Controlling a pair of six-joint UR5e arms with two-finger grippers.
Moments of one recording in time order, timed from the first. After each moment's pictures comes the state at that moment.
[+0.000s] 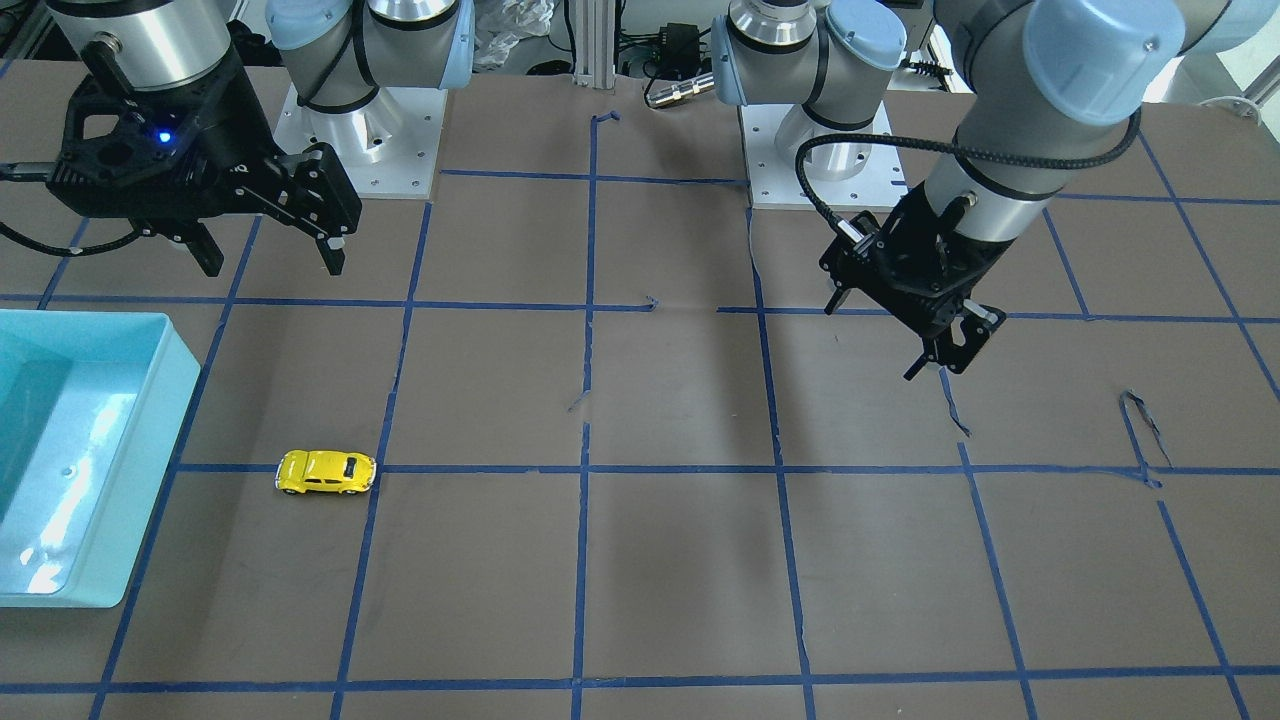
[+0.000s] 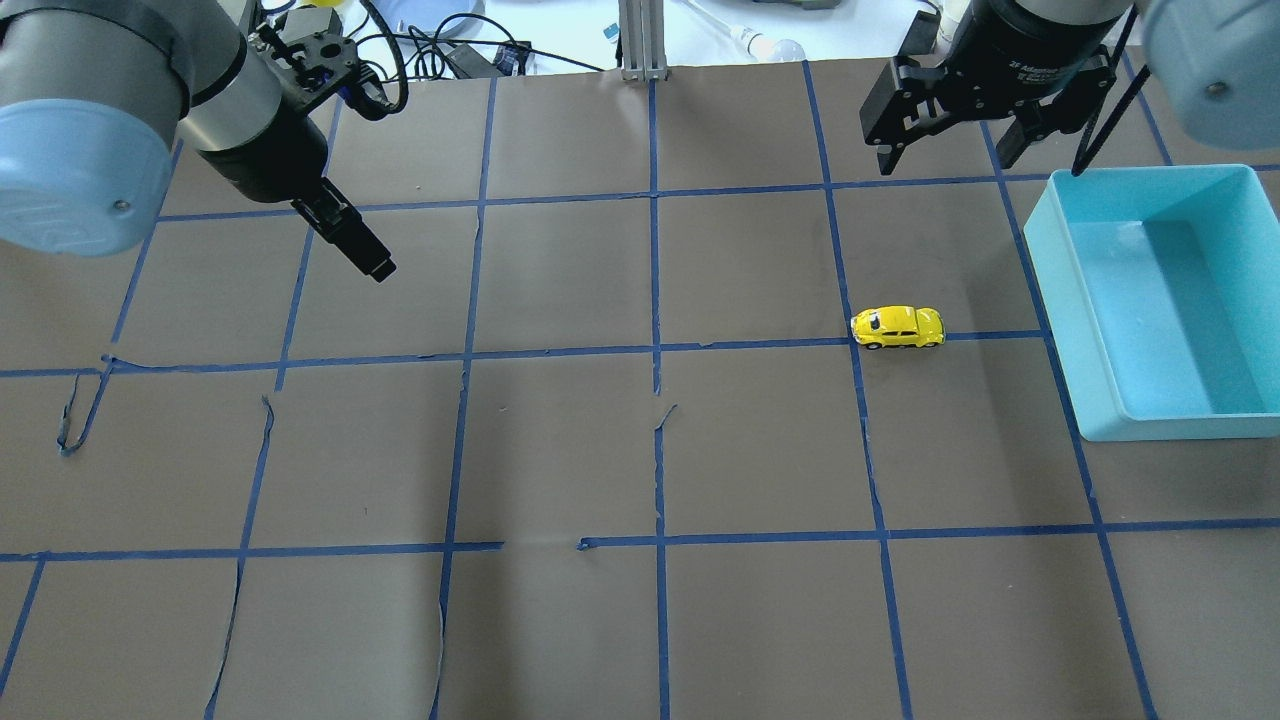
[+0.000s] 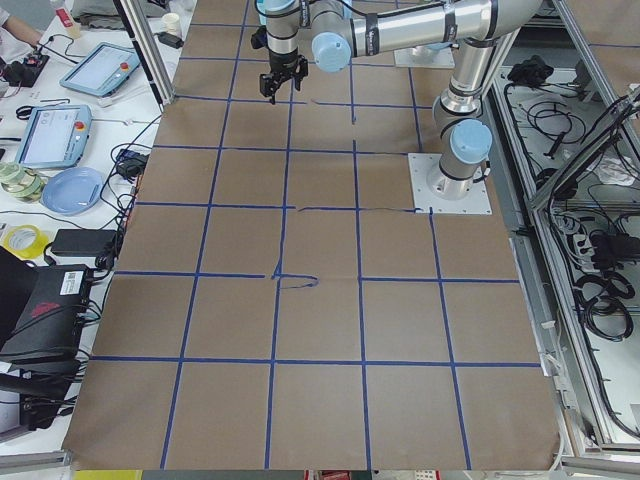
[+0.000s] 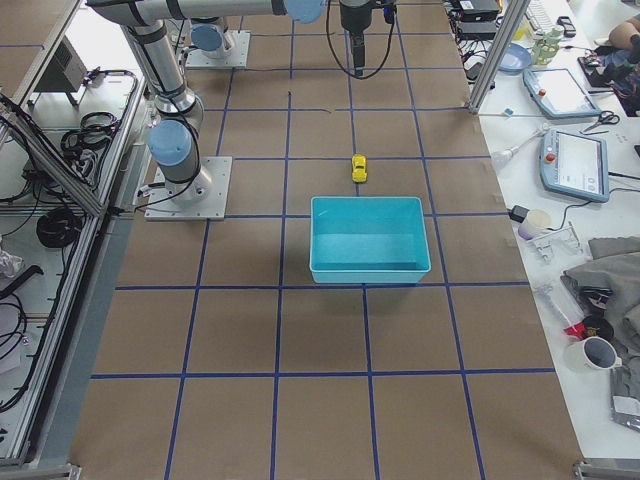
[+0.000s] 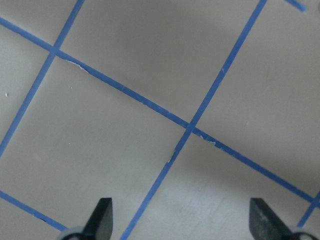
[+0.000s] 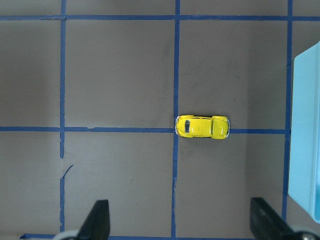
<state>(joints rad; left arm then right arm) -1.50 -1.62 -1.64 -1.42 1.49 0.83 1.57 -1.56 1.51 -1.64 -1.55 -0.02</state>
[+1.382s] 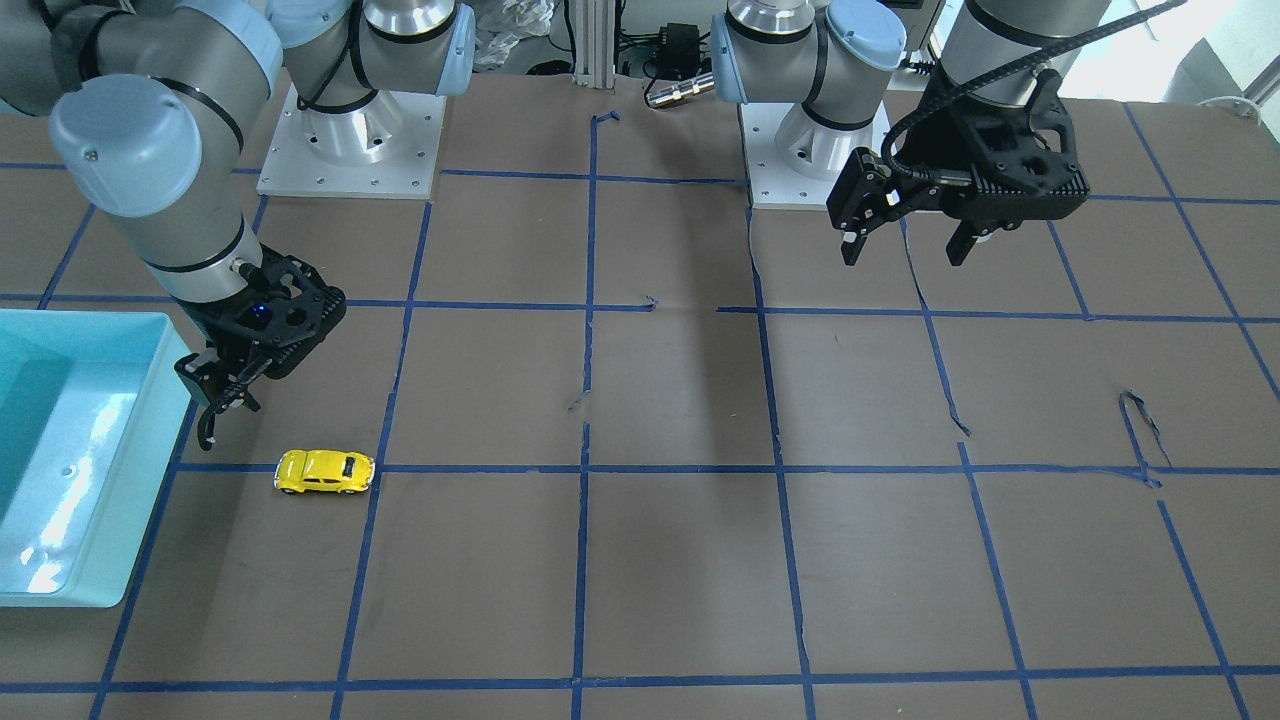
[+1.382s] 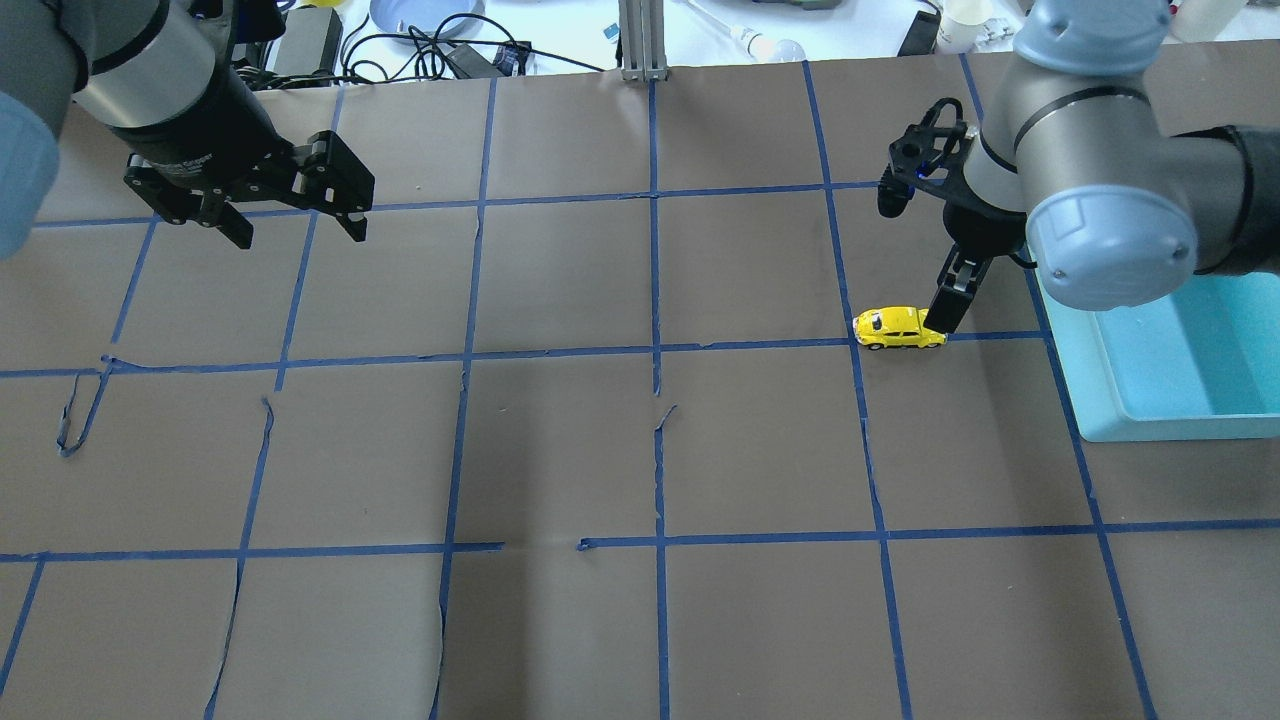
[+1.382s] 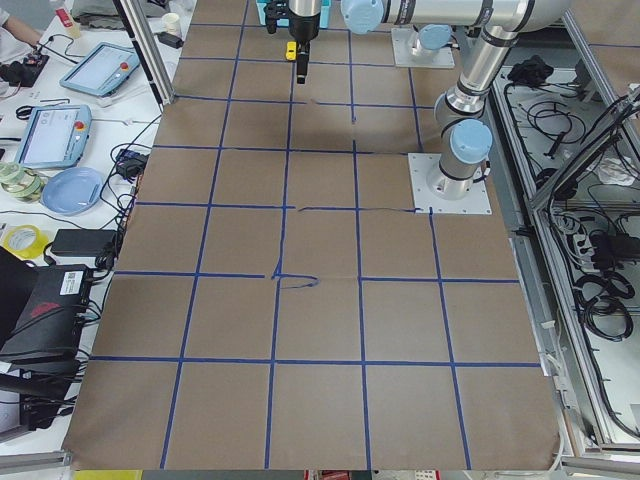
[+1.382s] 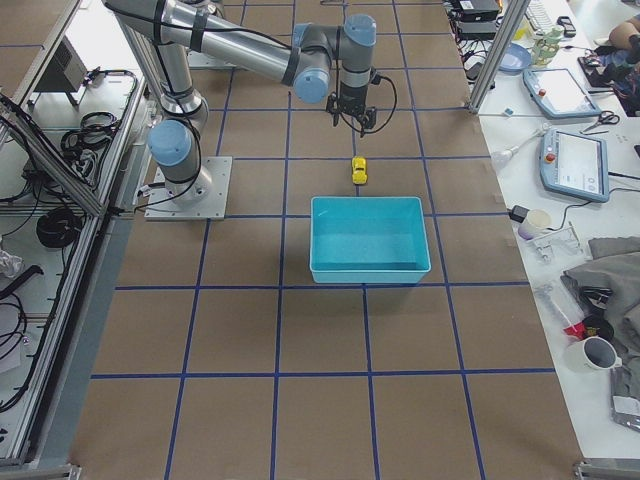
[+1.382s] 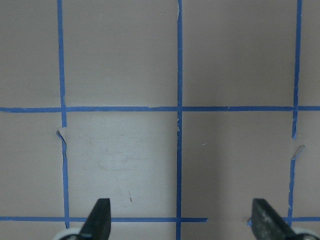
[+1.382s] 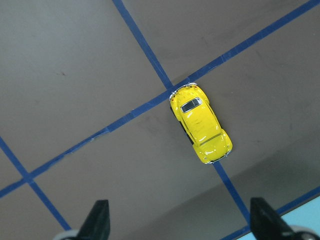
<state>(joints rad) -1.52 -1.53 -1.58 -1.53 1.57 0.01 1.48 -1.44 1.86 -2.01 -1.63 -1.21</state>
